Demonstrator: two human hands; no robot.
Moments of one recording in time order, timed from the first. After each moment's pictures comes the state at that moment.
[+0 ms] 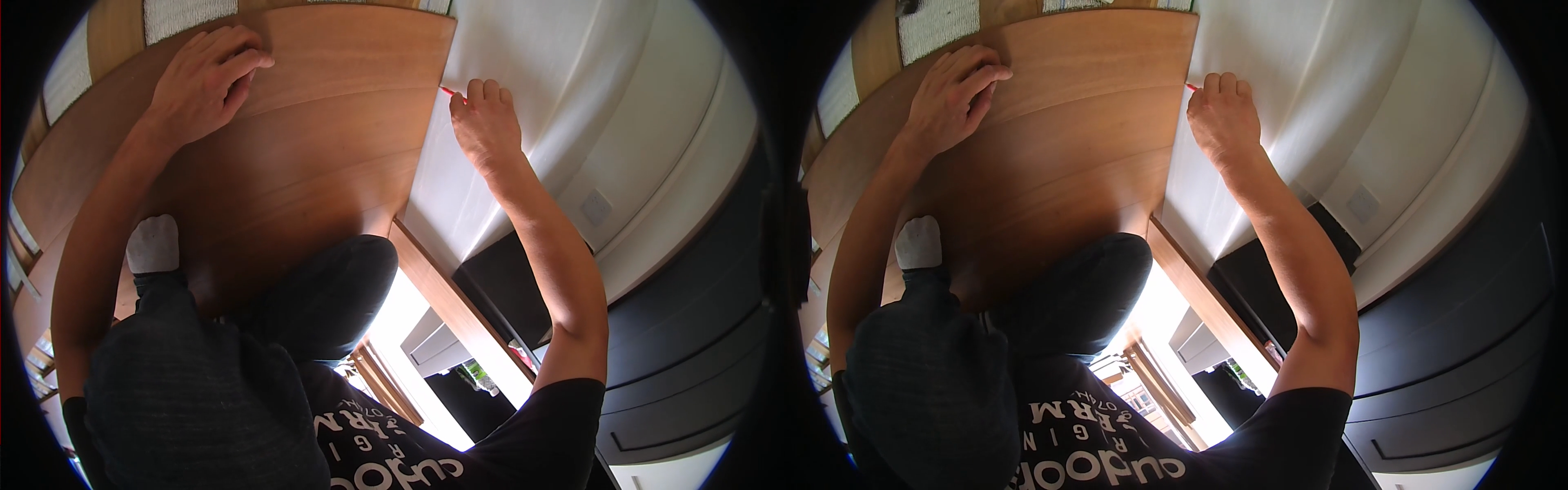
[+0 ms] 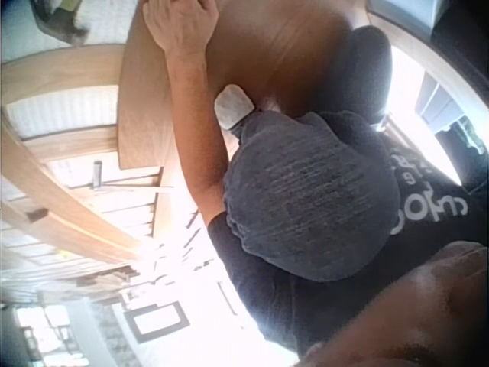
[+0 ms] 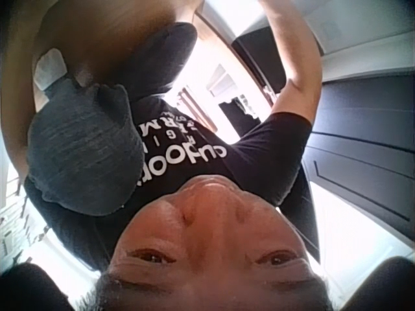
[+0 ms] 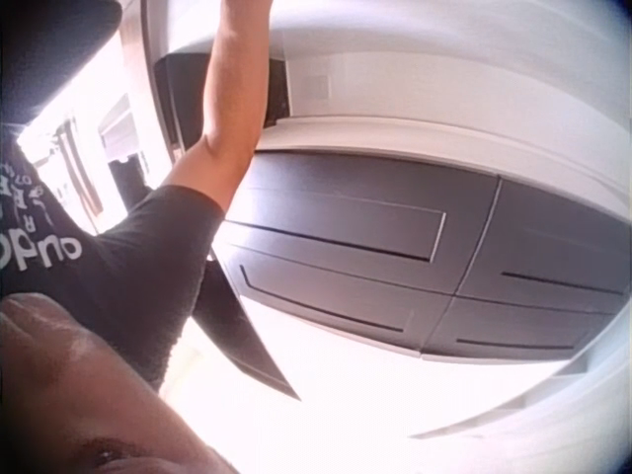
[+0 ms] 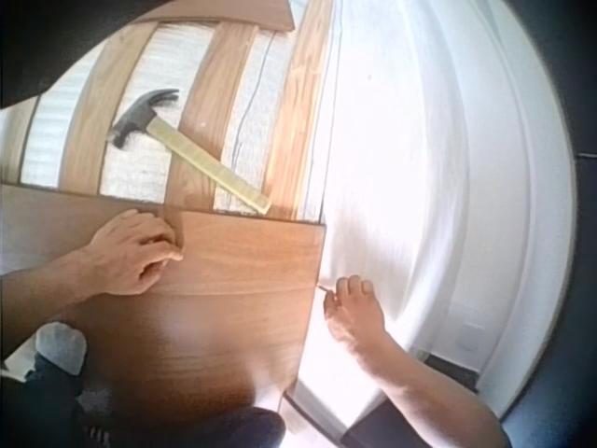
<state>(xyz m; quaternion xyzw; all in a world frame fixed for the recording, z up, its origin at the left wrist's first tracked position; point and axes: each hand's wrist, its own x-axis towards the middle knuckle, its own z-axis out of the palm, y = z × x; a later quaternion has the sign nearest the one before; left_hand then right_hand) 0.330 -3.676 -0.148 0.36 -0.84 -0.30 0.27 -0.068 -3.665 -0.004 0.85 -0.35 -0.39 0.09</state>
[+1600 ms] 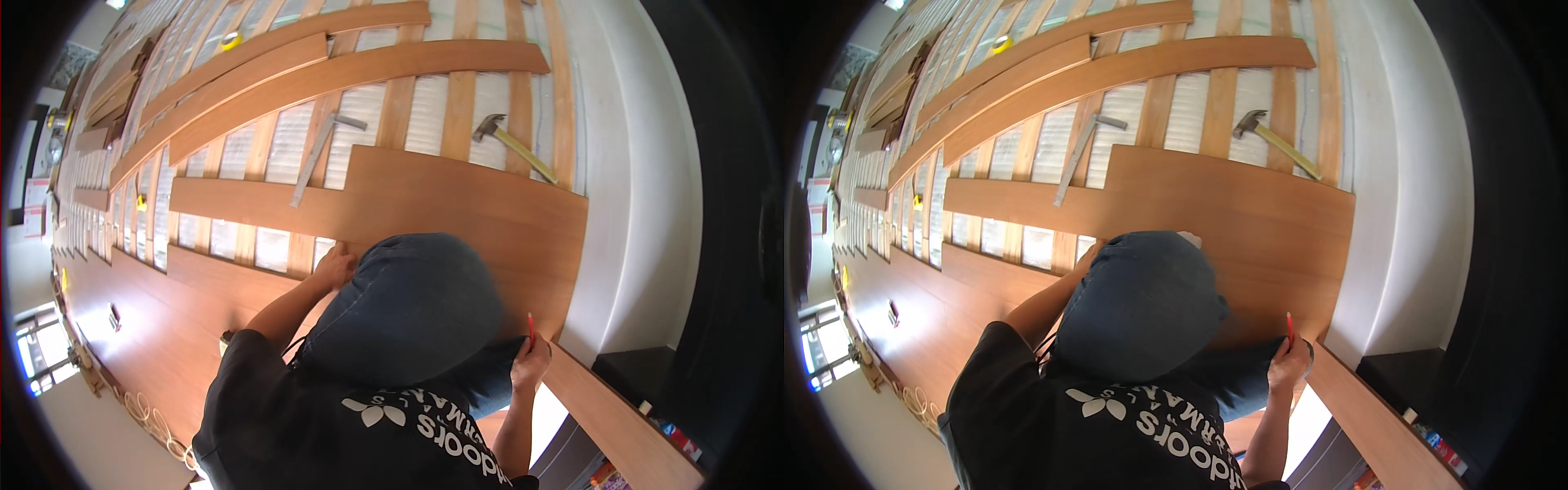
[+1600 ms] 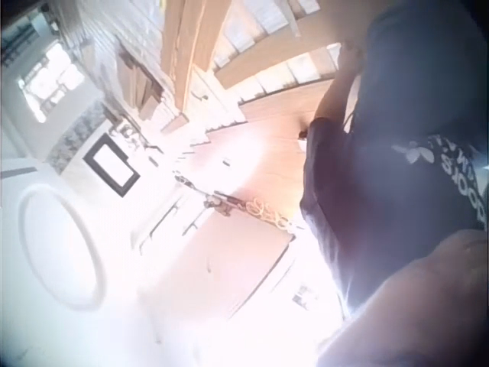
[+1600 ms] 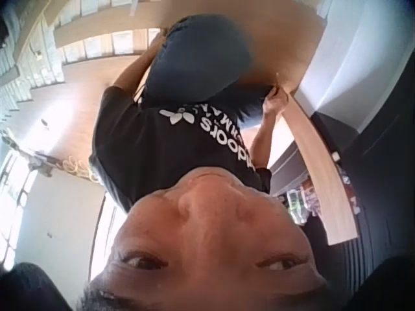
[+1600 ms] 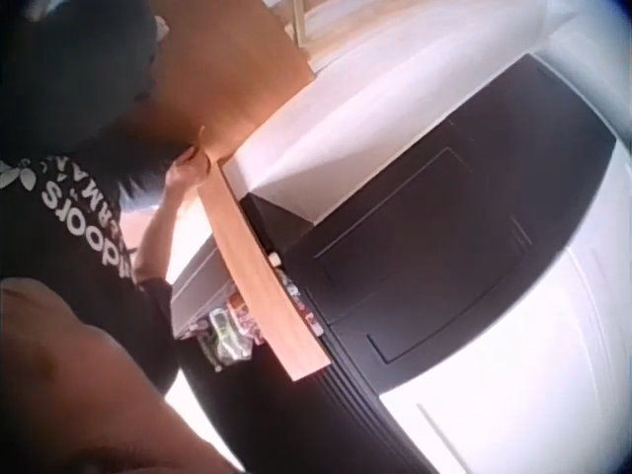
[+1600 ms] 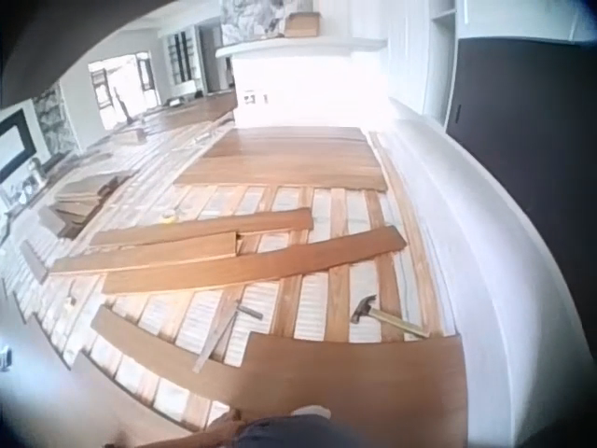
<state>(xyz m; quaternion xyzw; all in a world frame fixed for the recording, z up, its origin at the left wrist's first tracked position) 0.650 -3.310 -0.108 0.66 -0.66 -0.34 0.04 0.102 -3.292 0.068 0.65 -0.74 0.11 -0.12</state>
